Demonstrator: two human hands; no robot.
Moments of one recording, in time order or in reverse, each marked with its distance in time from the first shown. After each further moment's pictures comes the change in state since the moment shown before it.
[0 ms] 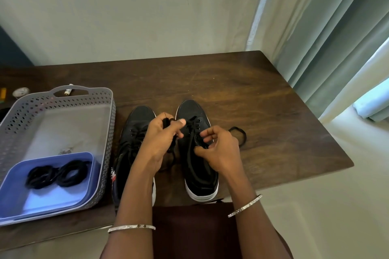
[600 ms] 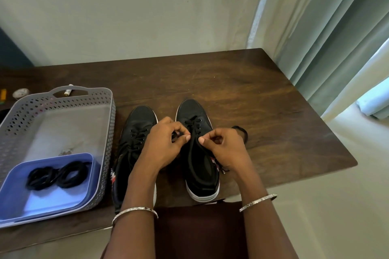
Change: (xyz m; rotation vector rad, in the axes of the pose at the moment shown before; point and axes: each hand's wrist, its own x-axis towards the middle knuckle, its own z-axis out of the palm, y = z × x) left_hand 0.005 -0.014 -0.009 0.873 -0.113 0.325; right_hand 0.011 0.006 -0.011 0.108 -0.093 0.051
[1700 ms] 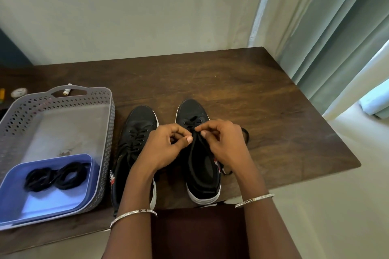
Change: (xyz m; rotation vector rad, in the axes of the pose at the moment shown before) left_hand -0.002 -0.005 0.001 -0.272 -0.071 -0.140; right_hand 0.008 -0.011 -0.002 -0.203 0.041 -0.341
